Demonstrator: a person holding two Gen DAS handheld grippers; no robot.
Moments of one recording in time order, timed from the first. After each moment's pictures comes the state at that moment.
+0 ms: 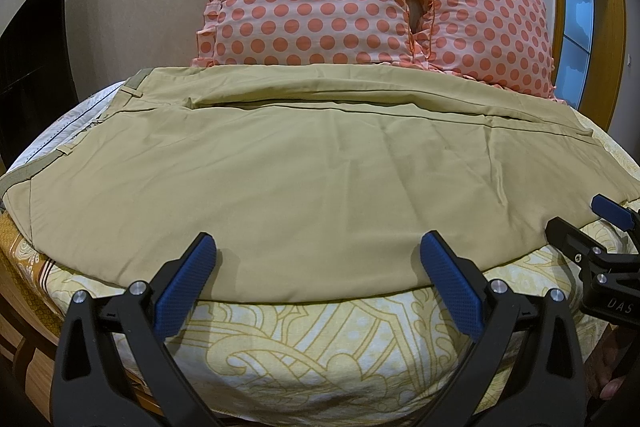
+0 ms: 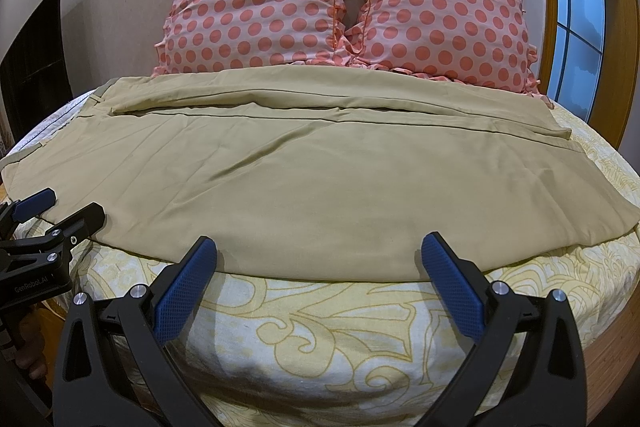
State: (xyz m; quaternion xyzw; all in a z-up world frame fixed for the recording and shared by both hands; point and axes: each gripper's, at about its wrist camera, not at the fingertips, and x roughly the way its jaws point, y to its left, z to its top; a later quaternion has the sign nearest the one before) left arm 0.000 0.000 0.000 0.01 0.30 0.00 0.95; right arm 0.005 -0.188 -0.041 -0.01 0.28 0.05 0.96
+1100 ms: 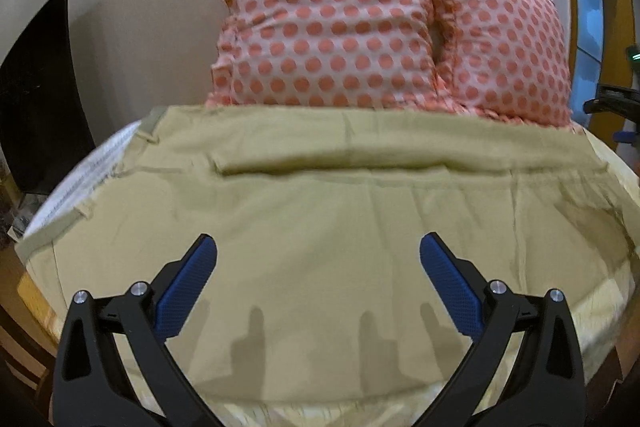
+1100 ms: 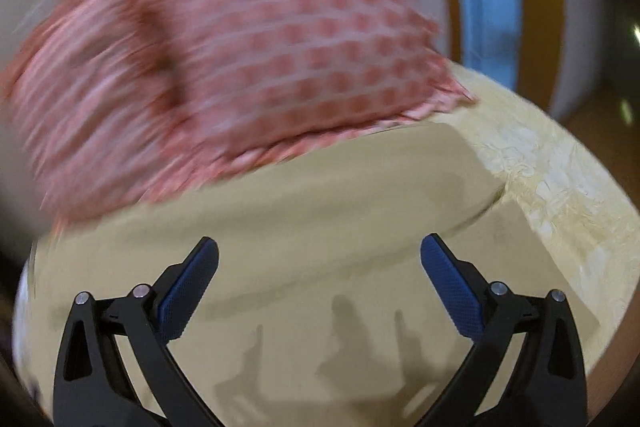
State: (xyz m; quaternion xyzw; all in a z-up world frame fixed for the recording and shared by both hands) left arm 0.044 0.024 0.060 0.02 0.28 0.02 0.96; right arm 0.196 -0.359 0.061 0.19 0.33 -0.11 0.92
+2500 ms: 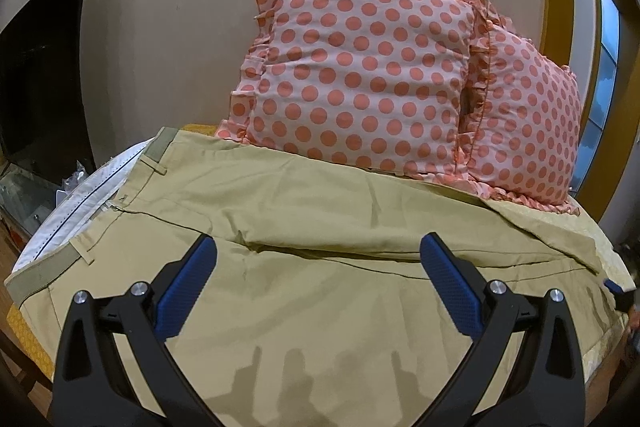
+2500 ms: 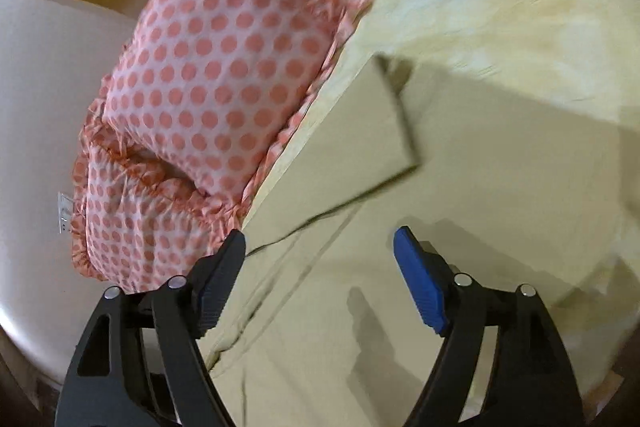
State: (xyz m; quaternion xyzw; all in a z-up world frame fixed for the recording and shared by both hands) left arm 0.083 0.083 0.108 -0.06 0.25 0.01 0.97; right arm 0.107 -0.462 -0.032 0.51 0.27 -0.03 0.82
